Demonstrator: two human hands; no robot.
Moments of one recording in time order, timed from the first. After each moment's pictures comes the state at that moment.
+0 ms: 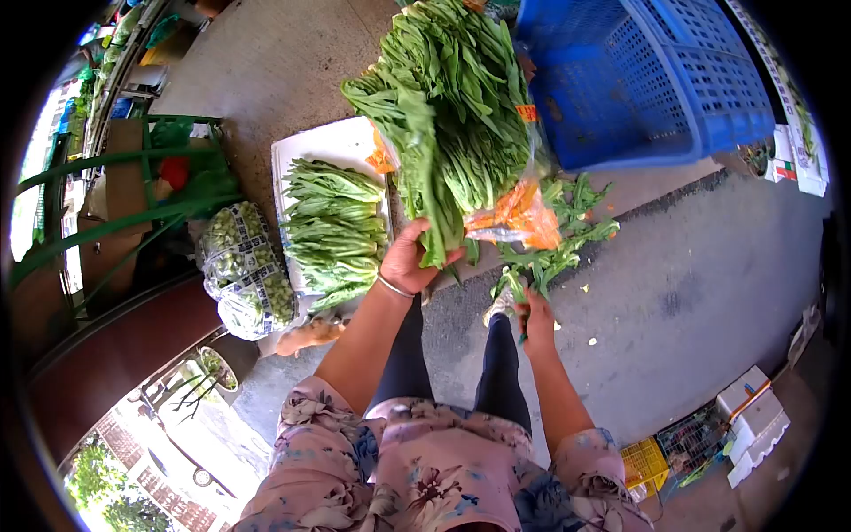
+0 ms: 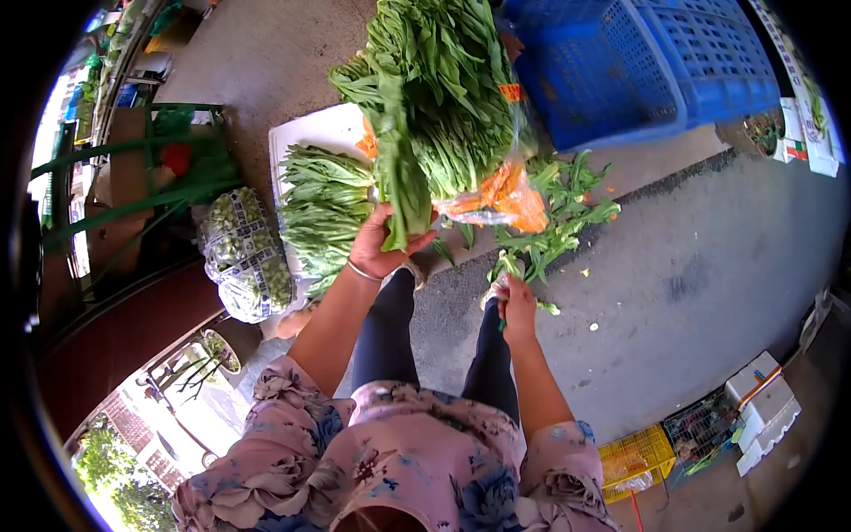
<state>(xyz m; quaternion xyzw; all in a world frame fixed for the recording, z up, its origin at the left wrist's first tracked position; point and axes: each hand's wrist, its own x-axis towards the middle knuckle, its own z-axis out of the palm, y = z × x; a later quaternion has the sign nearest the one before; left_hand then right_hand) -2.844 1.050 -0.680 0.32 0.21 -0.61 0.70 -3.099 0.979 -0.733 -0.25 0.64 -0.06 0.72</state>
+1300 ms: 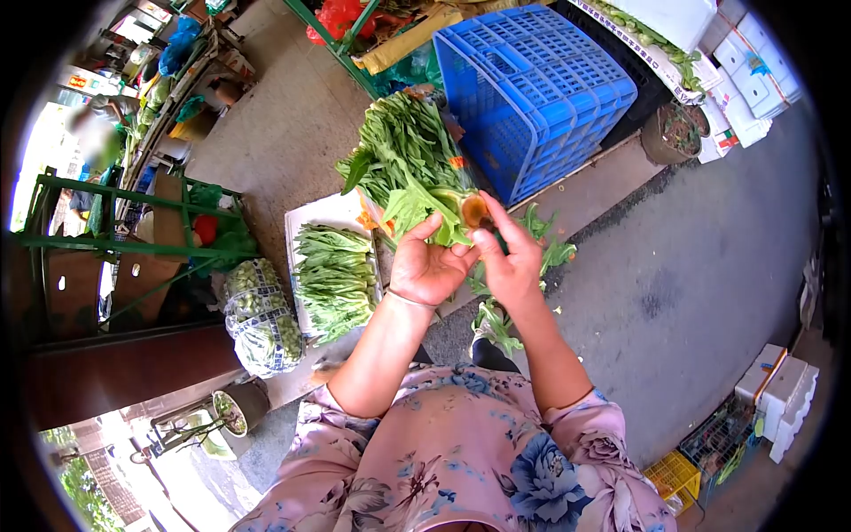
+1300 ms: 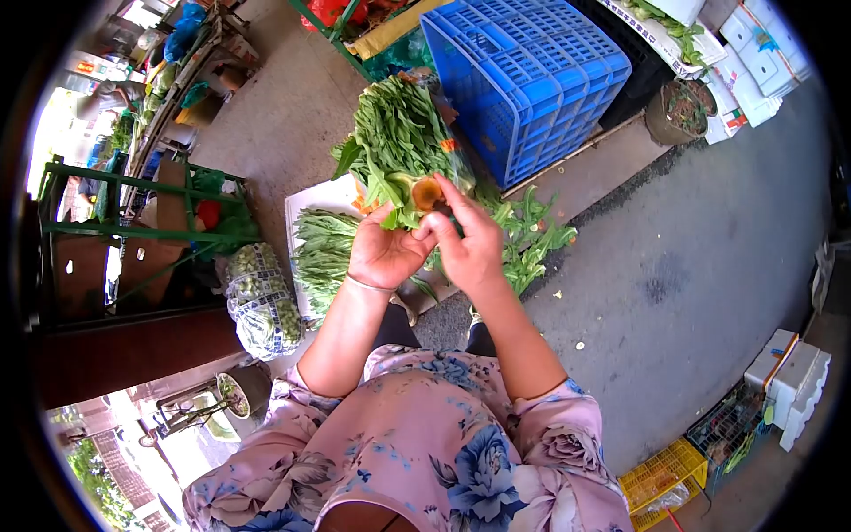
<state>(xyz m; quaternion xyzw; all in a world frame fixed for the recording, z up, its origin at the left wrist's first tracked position) -2.987 0.988 -0.444 0.12 0.13 -0.63 0.76 -3.094 0.910 -0.454 -0.66 0.19 -0.43 0.59</state>
